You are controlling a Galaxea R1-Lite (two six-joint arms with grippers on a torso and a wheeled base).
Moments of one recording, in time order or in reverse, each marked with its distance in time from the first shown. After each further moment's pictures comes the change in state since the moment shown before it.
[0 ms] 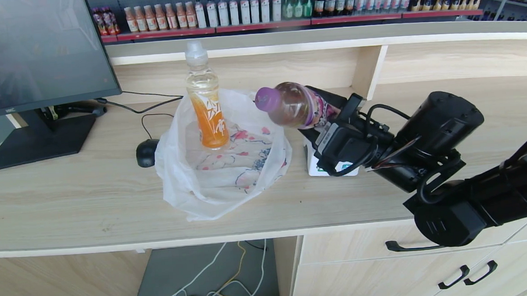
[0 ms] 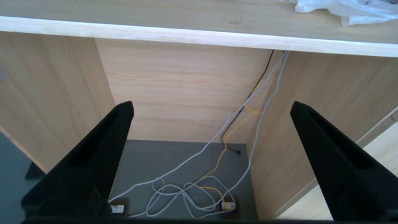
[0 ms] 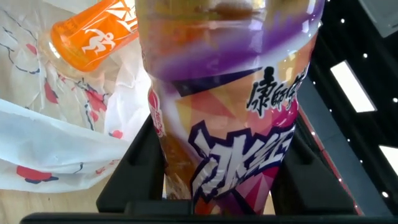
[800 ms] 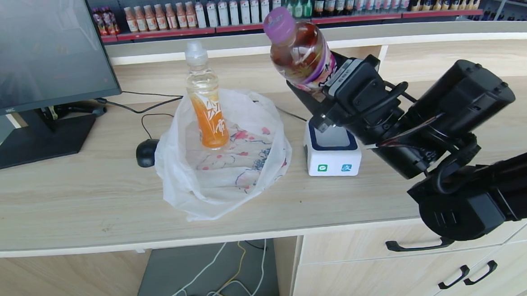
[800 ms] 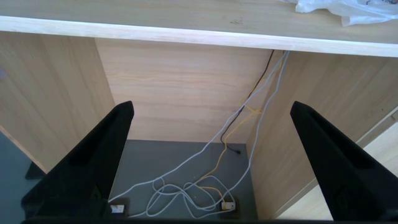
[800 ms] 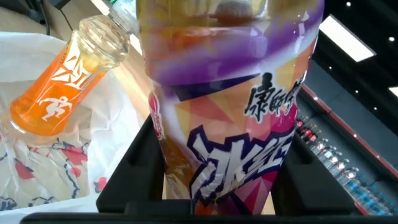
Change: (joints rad) left arm 0.000 0.000 0.000 0.000 0.000 0.000; right arm 0.078 -0.060 -0.084 0.020 -0.156 0.243
